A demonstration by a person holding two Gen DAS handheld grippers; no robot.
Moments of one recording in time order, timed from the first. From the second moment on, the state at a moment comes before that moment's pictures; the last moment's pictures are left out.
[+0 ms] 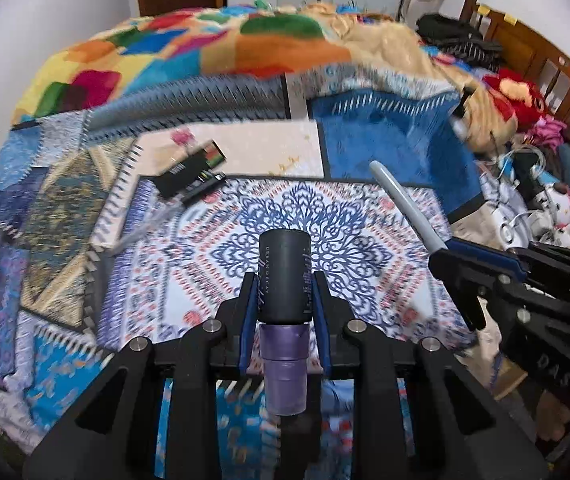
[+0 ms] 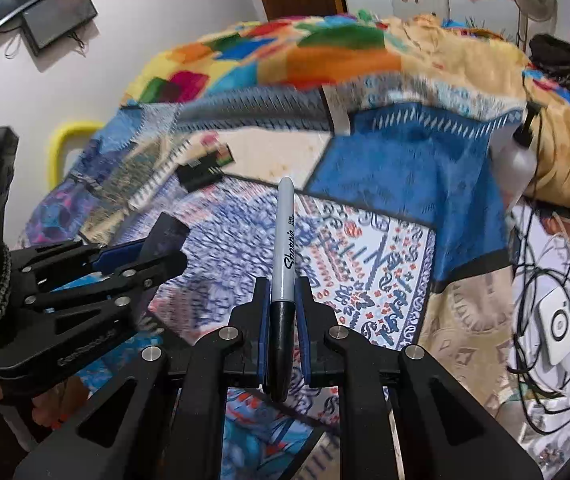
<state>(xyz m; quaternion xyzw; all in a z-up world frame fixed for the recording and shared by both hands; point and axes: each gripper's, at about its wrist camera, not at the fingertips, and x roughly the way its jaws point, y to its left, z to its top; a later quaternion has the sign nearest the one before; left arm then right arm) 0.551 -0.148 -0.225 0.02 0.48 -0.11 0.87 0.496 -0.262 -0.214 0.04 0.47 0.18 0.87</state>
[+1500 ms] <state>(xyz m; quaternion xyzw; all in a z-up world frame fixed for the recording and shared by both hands) 0.180 0.050 -0.040 -0.07 0.29 0.08 0.95 0.240 -0.101 -0.042 -0.03 0.32 0.38 0.87</state>
